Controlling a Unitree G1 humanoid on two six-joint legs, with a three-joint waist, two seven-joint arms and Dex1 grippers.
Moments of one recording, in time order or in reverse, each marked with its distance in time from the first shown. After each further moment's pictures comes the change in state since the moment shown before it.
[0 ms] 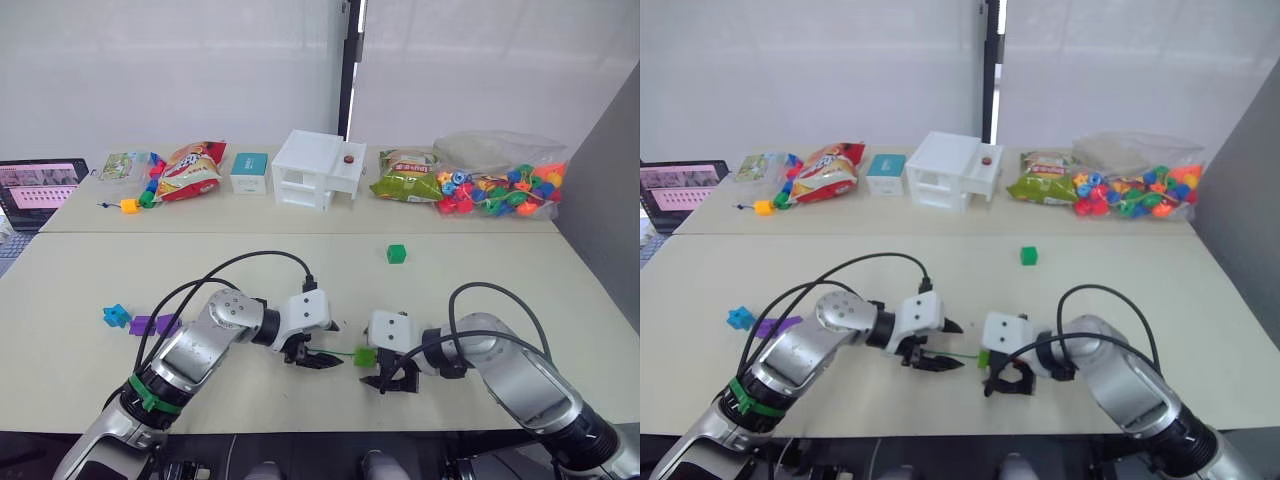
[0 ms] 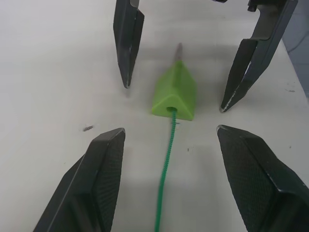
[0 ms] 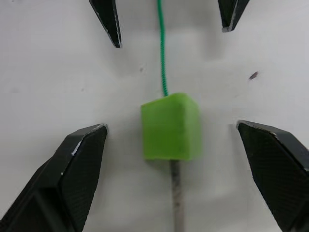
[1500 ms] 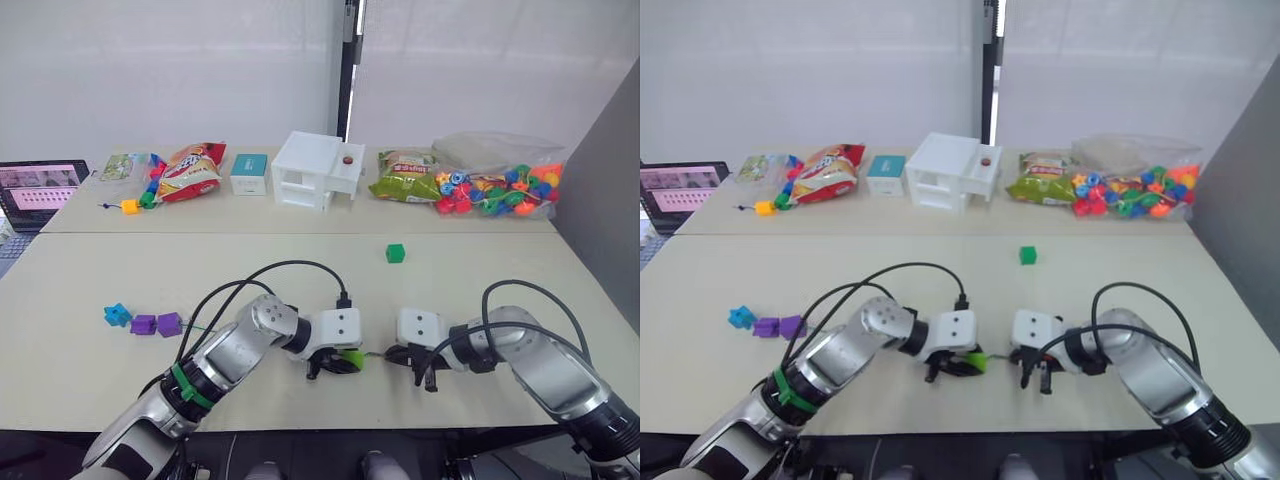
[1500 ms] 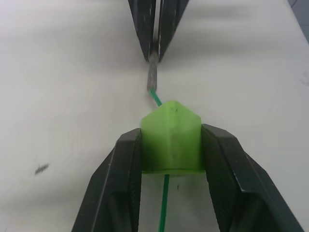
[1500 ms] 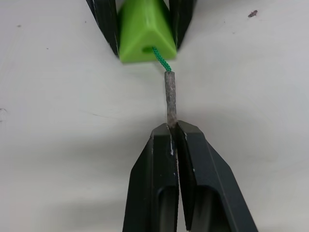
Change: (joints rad) left arm -0.057 -0.022 -0.122 0.071 0.122 -0.016 -0.007; right arm -0.016 -0.103 -0.046 0.195 0.082 -0.199 0.062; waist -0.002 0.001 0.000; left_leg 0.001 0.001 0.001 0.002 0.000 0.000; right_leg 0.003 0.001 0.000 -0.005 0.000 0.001
